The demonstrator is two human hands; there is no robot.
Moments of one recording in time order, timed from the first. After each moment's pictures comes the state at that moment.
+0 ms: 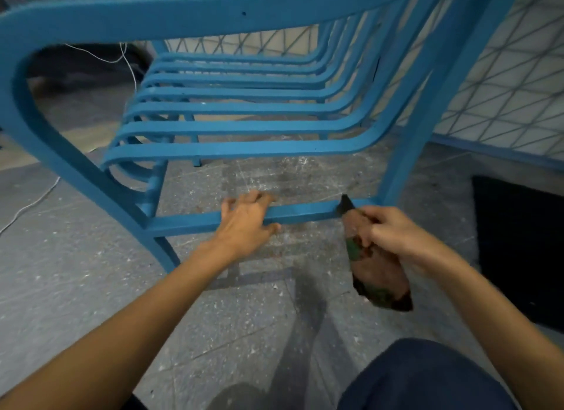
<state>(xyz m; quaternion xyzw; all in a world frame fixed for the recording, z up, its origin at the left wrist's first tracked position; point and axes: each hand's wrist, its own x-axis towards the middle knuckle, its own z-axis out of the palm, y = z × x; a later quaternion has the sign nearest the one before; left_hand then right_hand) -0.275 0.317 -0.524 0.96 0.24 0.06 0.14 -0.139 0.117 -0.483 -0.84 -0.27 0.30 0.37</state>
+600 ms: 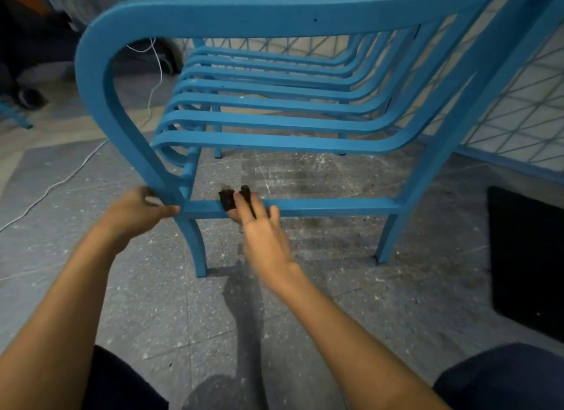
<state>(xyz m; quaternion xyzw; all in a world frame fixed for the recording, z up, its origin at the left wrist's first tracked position) -0.430 0.404 -0.470 0.74 0.54 0.09 0.39 -0.292 0.258 -0.539 -0.82 -0.52 0.05 0.23</state>
